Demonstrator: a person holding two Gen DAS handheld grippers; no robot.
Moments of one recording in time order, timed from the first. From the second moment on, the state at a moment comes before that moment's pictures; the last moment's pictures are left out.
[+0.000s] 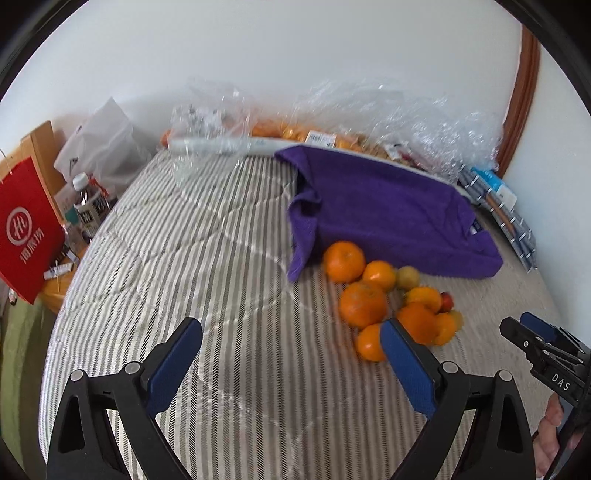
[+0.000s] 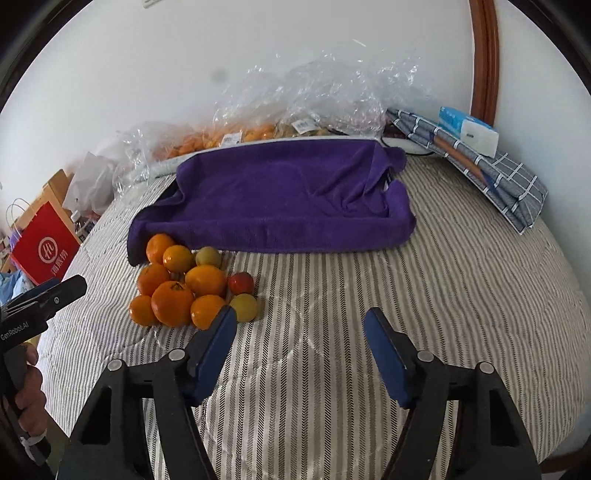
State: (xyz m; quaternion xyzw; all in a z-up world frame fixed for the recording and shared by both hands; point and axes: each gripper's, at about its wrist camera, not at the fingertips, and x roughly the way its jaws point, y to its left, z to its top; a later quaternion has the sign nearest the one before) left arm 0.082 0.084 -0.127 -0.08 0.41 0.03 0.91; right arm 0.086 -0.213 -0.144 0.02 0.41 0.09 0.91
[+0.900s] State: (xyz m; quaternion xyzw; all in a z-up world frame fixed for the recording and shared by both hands) left arm 0.094 0.091 -0.160 -0.14 0.41 -0.03 0.90; right arm 0.117 -0.177 -0.187 -0.04 0.43 0.11 0.90
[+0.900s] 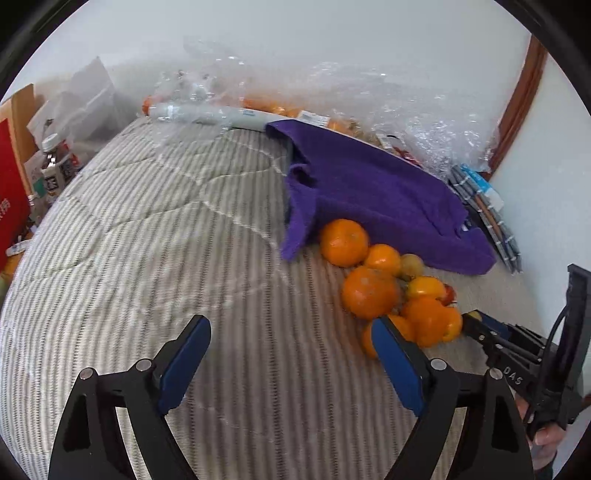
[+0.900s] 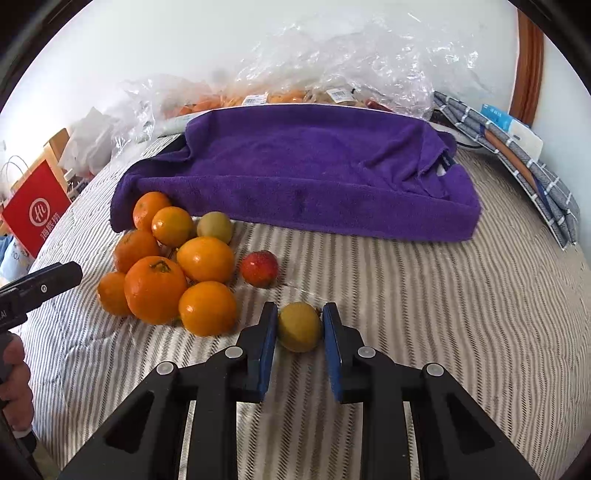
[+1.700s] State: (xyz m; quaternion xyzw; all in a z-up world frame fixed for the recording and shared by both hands) left arm 0.099 0.048 -0.164 -0.11 0.43 -0.07 0.89; right arm 0.114 -0.215 -0.190 -0.03 0.42 0.11 0.90
